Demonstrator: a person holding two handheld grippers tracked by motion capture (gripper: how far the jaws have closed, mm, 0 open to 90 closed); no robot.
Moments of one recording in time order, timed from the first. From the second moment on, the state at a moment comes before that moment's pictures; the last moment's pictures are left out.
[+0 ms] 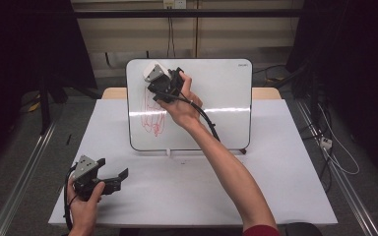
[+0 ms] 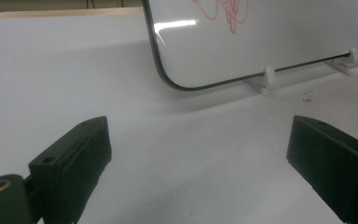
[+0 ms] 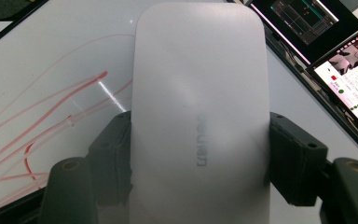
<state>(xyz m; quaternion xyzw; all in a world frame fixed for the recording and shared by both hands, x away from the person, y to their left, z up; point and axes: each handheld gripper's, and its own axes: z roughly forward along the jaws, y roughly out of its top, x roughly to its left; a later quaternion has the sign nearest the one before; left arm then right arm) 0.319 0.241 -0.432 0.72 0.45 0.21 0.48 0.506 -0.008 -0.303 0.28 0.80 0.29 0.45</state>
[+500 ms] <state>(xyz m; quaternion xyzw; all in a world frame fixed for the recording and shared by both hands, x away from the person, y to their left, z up) 0.319 0.241 -0.432 0.72 0.45 0.21 0.48 0.505 -0.007 -0.305 0.27 0.80 0.28 0.46</state>
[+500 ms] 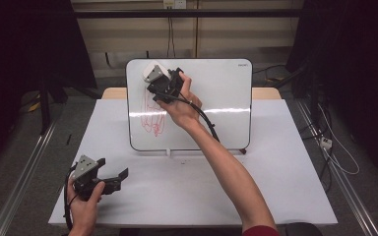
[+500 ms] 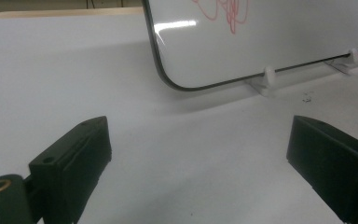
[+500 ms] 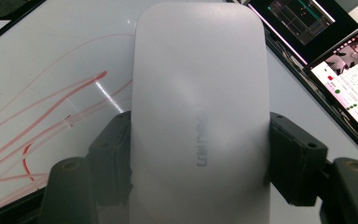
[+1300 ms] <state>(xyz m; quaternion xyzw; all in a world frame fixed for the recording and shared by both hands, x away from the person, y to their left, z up) 0.321 0.240 -0.433 0.73 0.45 0.21 0.48 0.492 0.009 -0.322 0.25 0.81 0.28 0.45</state>
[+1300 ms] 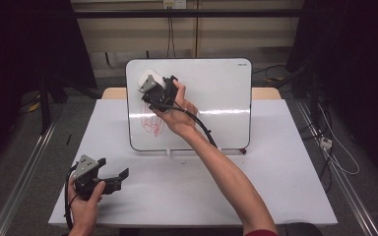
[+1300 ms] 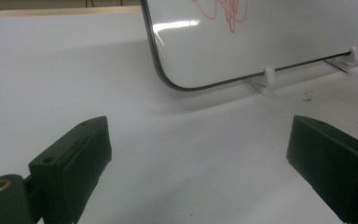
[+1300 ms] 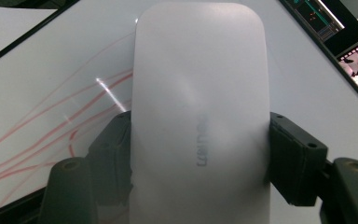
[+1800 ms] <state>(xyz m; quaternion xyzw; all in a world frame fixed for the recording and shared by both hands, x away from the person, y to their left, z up) 0.321 0.239 -0.433 0.73 0.45 0.21 0.47 0.470 0.029 -0.350 0.21 0.83 0.27 0.45</state>
